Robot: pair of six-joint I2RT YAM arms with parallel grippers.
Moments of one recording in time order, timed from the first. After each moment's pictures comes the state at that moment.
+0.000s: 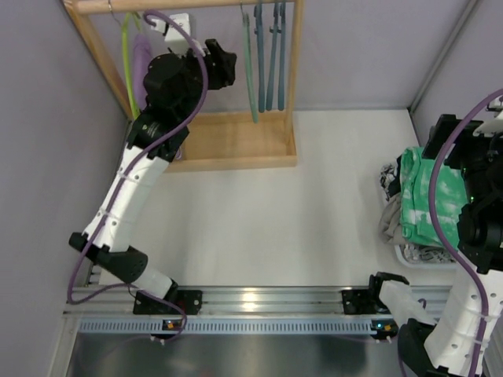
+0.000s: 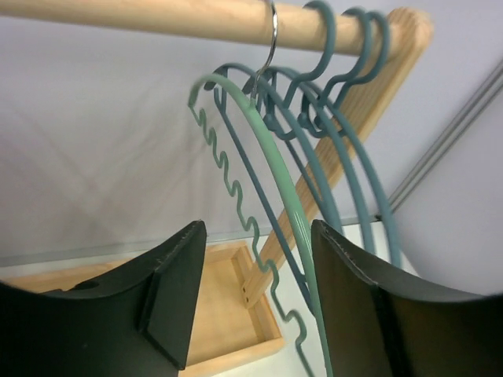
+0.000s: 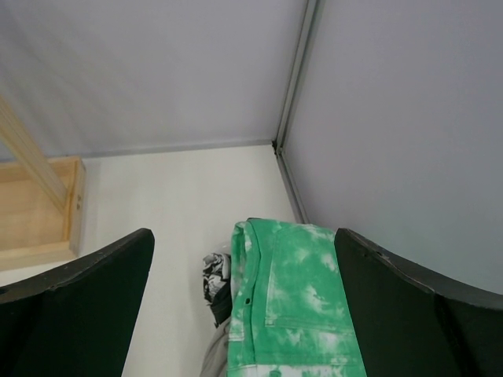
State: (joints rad) left arm -0.50 1.59 2.00 -0.31 -0.20 -0.26; right arm -0.21 0.91 1.74 -0.88 0.00 -0.10
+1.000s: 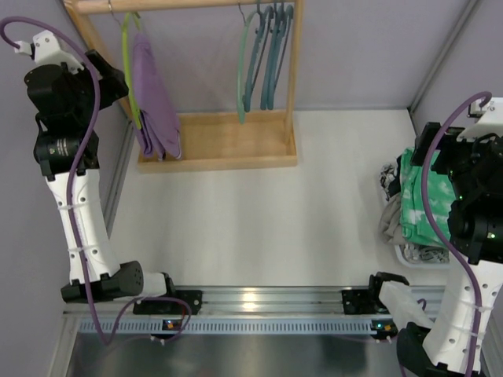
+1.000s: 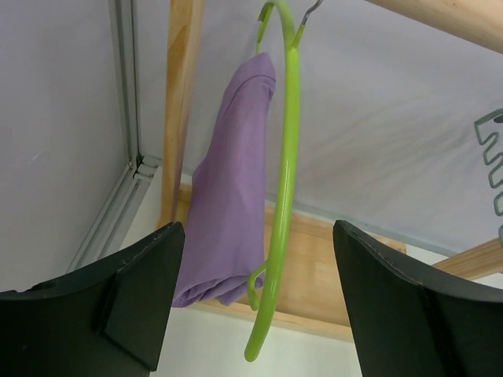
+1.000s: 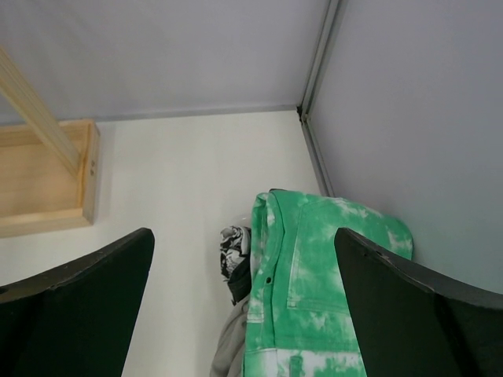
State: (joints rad) left arm 0.20 1.36 1.99 -0.68 0.05 -0.31; right arm -0.21 0.88 1.58 -0.85 -0.05 -0.07
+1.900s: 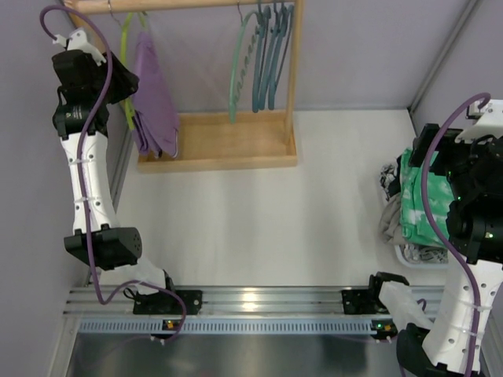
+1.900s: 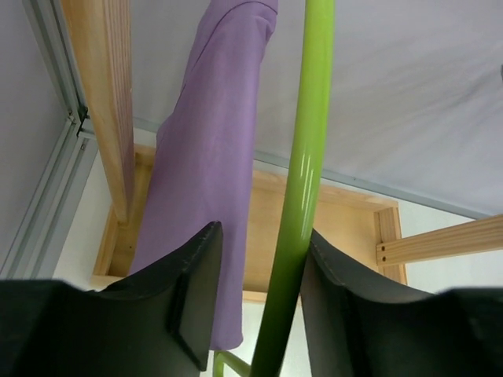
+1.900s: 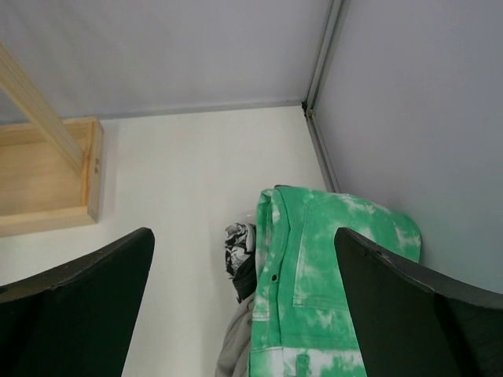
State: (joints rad) left arm 0.21 1.62 2.07 -0.69 0.21 -0.33; right arm -0.21 0.87 1.55 -0.85 -0.06 -0.06
